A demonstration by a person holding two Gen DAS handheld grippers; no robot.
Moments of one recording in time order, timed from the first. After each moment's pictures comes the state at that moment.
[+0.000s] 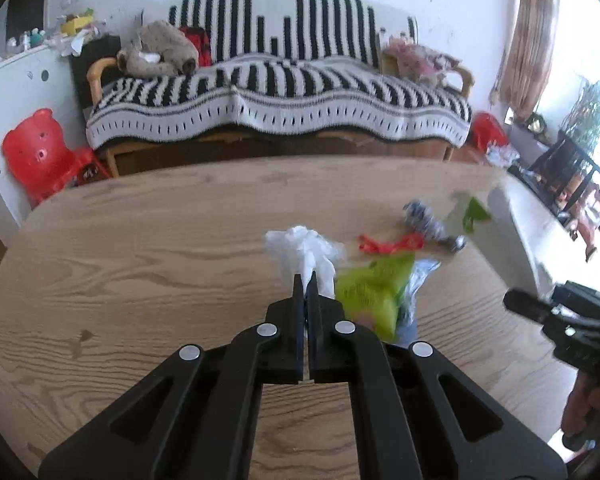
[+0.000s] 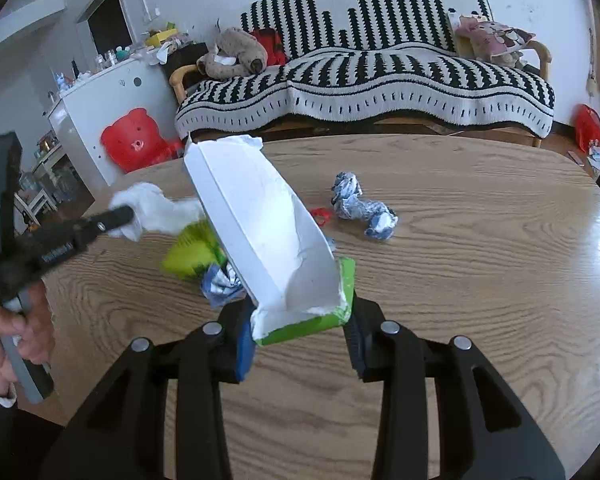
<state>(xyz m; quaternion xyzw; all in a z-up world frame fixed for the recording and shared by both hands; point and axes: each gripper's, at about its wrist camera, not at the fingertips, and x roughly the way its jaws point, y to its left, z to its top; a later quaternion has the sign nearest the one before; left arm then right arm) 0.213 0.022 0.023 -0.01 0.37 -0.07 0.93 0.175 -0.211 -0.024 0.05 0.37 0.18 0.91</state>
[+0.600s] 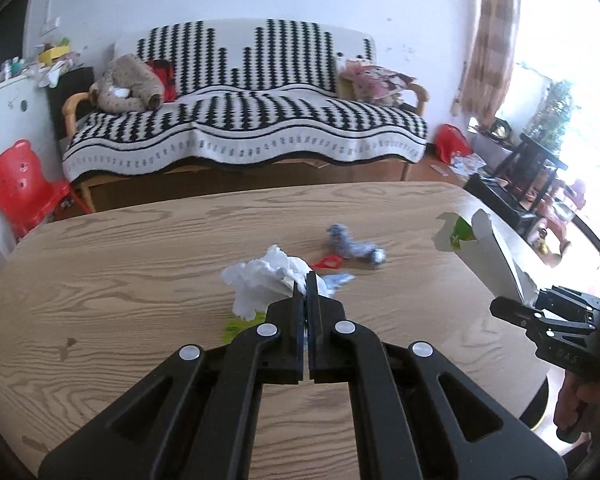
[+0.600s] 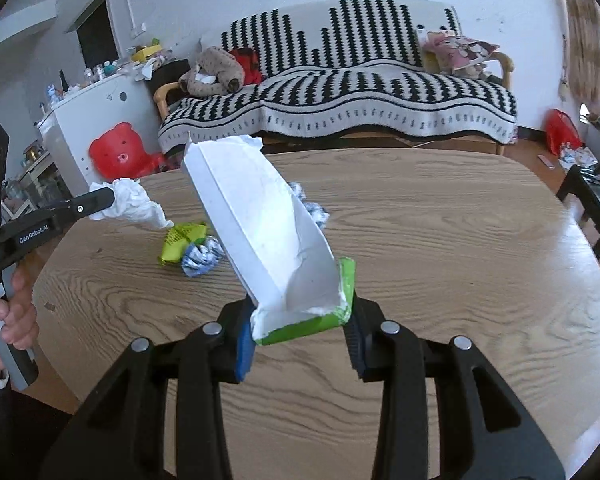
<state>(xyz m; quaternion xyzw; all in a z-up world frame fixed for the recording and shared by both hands) 0.170 -0.036 0.060 0.00 0.33 -0.13 0.93 0.105 -0.280 0.010 0.05 0.35 0.13 0.92</state>
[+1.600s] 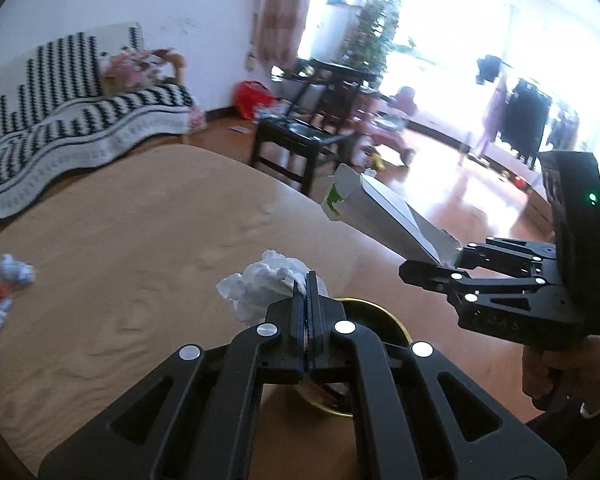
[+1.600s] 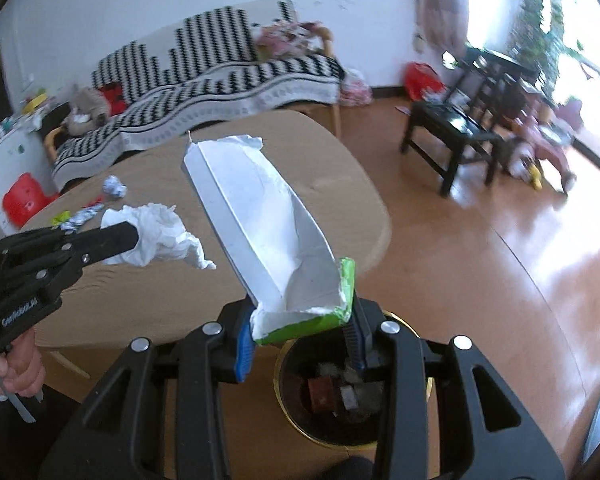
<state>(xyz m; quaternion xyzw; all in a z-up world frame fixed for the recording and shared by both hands) 0.031 -0.365 0.019 0.09 0.33 -0.44 0.83 -0.114 -0.562 -0.021 0.12 0.37 -0.08 0.92</state>
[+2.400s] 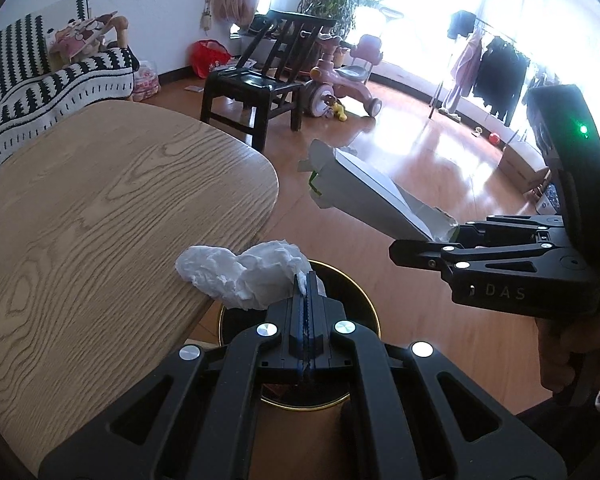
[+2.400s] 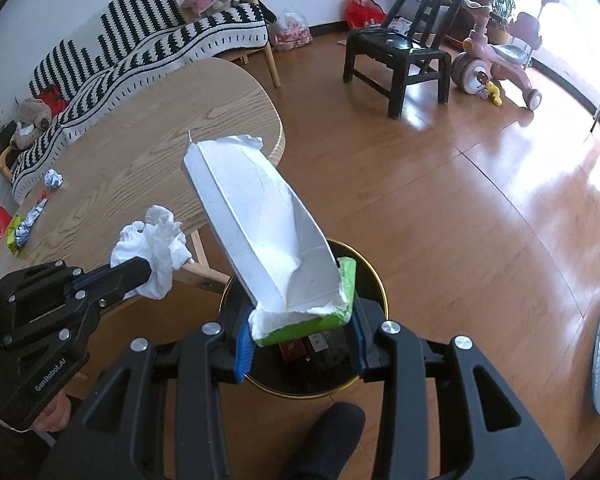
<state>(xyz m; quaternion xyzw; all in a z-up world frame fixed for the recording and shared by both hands) 0.004 -0.447 -0.046 0.13 0.38 -0.48 0.78 -0.144 -0.615 -0.076 0.18 0.45 -0.15 0.86</state>
